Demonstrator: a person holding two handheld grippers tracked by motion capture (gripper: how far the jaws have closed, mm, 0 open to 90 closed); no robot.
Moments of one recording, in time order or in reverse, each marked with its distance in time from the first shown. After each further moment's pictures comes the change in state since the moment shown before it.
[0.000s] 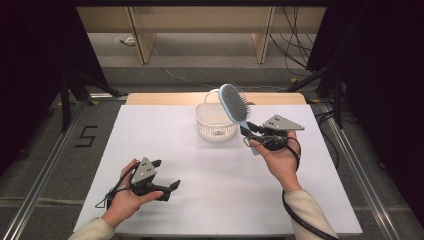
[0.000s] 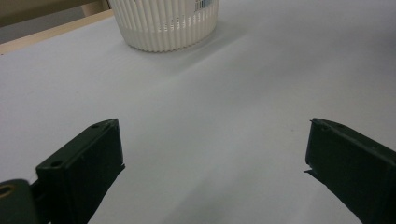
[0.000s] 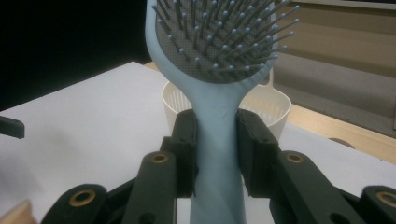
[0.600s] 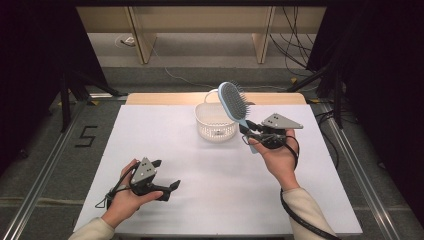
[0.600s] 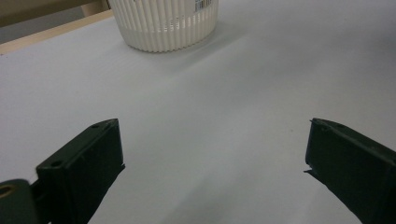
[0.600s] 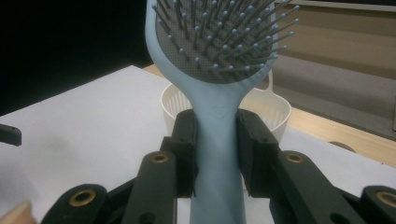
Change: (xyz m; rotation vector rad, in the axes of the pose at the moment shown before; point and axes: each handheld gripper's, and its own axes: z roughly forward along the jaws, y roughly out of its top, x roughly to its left) left arm 0.000 0.000 0.000 0.000 0.000 0.000; right arm 0.000 0.003 0.004 -0.011 -0.005 0.007
